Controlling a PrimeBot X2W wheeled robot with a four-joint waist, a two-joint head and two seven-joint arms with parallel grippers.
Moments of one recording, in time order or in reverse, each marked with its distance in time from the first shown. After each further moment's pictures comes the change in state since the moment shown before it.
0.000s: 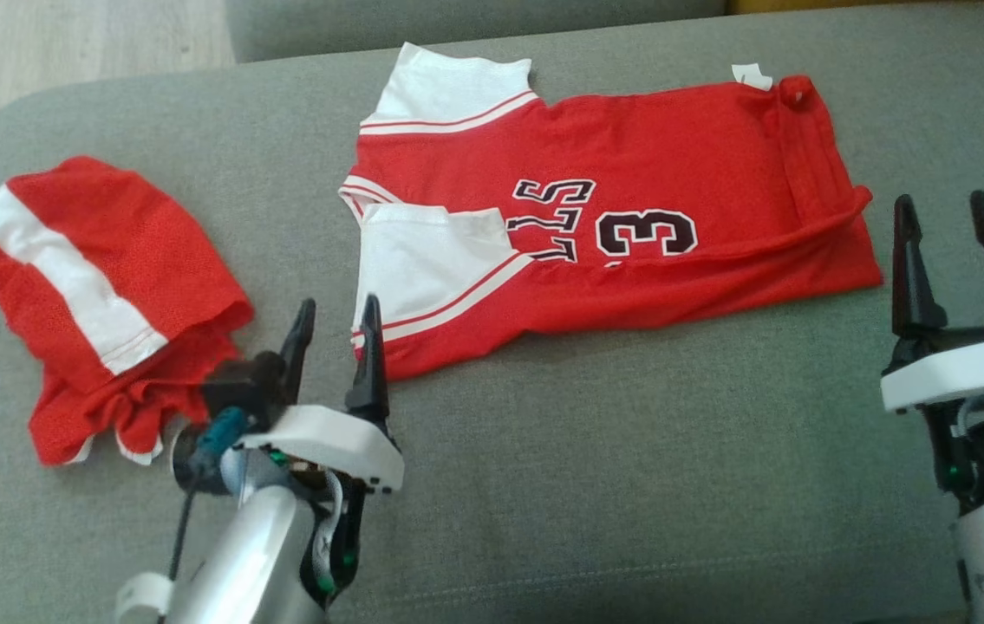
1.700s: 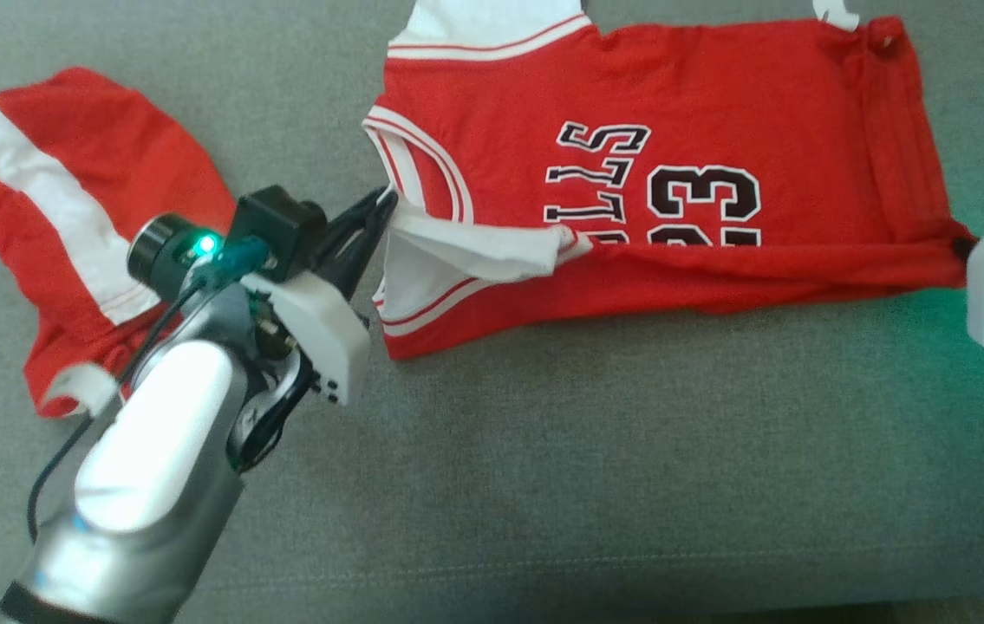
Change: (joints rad) left arm -0.275 0.235 -0.133 -0.116 0.108 -0.283 0.373; right arm -0.345 -0.365 0.384 0.290 0.256 0.000 0.843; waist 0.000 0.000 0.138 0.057
